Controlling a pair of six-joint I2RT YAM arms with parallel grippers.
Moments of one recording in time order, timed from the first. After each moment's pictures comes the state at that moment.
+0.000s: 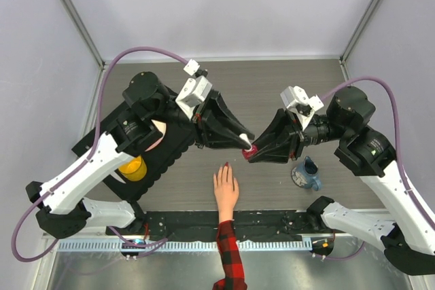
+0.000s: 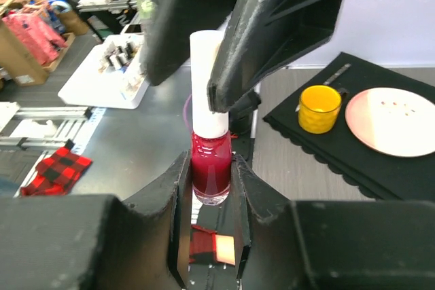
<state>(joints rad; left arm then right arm) -0.94 1.23 1.52 -0.01 1.01 -0.26 0.65 0.91 1.34 -0.44 -1.07 0.11</state>
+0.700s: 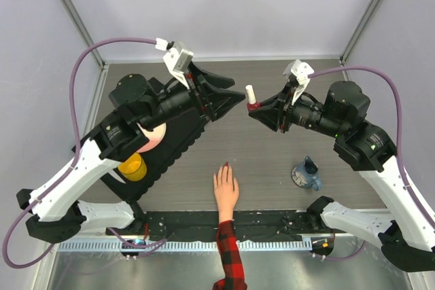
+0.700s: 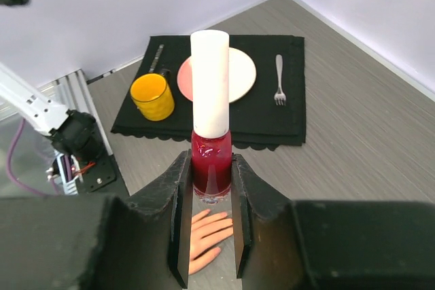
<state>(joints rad) -0.95 1.16 1.57 -0.21 0.21 -0.32 0.64 0.95 1.39 -0.55 -0.42 0.05</state>
